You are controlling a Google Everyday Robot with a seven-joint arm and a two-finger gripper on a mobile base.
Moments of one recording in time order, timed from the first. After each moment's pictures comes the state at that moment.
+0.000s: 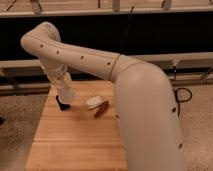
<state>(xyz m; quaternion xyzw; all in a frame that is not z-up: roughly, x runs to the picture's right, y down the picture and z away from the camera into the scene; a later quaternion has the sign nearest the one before) -0.212 -0.027 0.704 -0.24 -0.17 -0.57 0.77</state>
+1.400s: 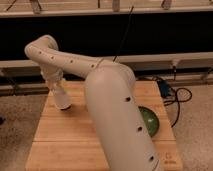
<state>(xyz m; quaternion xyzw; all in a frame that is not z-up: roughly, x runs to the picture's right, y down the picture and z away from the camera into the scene) -0.246 0.012 0.793 -0.27 -0.22 -0.58 0.74</state>
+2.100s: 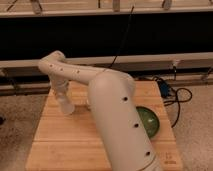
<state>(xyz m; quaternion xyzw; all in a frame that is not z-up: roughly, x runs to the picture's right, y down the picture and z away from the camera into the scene) -0.233 0.065 0.851 -0.30 -0.23 -0.55 0.74</state>
